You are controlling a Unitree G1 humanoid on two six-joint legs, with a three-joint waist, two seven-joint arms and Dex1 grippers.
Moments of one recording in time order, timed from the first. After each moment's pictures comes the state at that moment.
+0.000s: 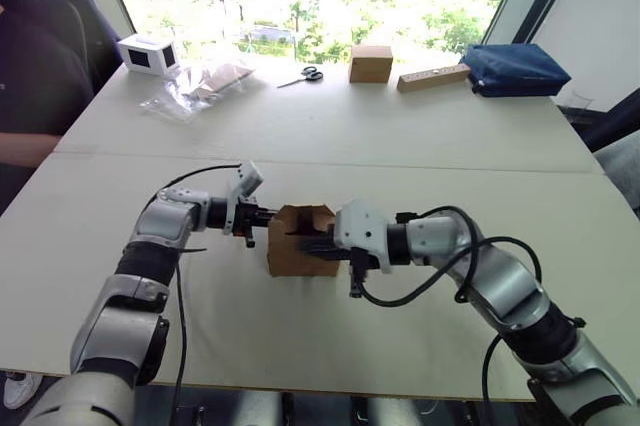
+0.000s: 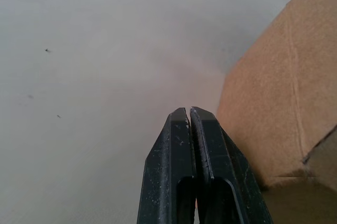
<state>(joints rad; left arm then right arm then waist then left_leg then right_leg) -0.76 0.49 -0.13 0.56 -0.23 0.52 -1.31 -0.52 -0.56 0.43 -0.44 0.24 0.56 0.88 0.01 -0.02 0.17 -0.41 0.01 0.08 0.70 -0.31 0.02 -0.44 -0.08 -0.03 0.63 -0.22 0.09</state>
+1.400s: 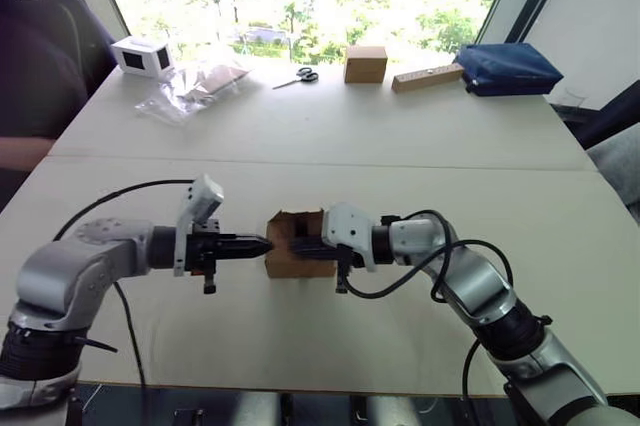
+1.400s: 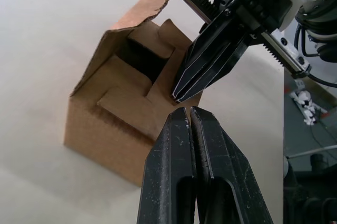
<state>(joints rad) -0.31 0.76 0.09 -0.36 -0.68 1.01 -1.07 -0.52 -0.46 0.43 -0.29 0.17 0.48 0.91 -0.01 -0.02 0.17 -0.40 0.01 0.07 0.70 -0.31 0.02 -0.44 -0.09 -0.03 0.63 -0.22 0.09</state>
